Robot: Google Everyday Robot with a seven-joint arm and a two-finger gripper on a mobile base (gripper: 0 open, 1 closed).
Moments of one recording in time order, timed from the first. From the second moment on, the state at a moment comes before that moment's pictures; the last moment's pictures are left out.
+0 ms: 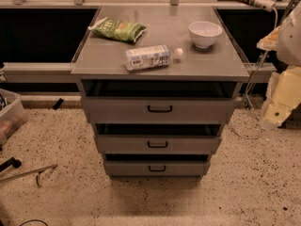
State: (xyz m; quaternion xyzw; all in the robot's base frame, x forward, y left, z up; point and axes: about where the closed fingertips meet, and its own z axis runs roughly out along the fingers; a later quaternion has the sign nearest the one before) arm 0.438 -0.217 0.976 -0.60 0.78 -0.03 0.16
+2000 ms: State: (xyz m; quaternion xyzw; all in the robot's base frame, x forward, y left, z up) arm 0.438 -0.169 0.867 -0.60 0.77 0.00 0.21
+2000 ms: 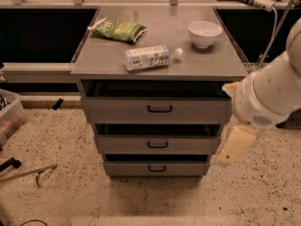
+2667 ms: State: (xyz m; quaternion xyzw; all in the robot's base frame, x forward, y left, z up) arm 0.440 -0.178 0.717 -0.57 0.79 0.03 0.22
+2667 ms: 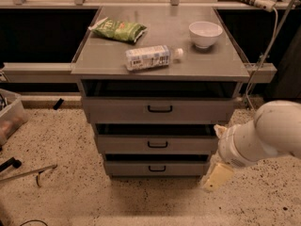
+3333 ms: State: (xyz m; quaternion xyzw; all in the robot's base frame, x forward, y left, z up) arm 0.456 -0.179 0.642 -0.54 0.80 0.08 0.25
